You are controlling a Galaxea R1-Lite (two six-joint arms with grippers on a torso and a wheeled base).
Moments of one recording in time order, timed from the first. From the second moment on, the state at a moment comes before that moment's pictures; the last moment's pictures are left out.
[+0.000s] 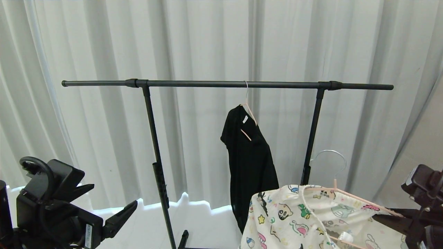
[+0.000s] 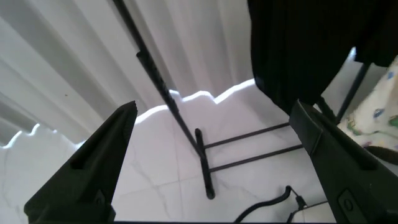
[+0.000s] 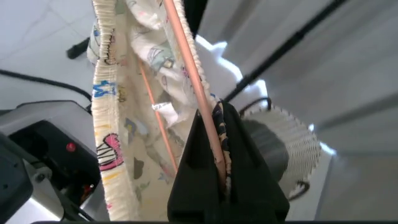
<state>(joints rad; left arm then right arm) -0.28 1.11 -0.27 -0.41 0.07 0.20 0.49 1.07 -0.50 0.03 0.03 -0.24</state>
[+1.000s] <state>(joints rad) -0.22 1.11 -0.29 -0.42 0.11 0.30 0.16 1.11 -0.62 0.05 -0.08 -0.11</state>
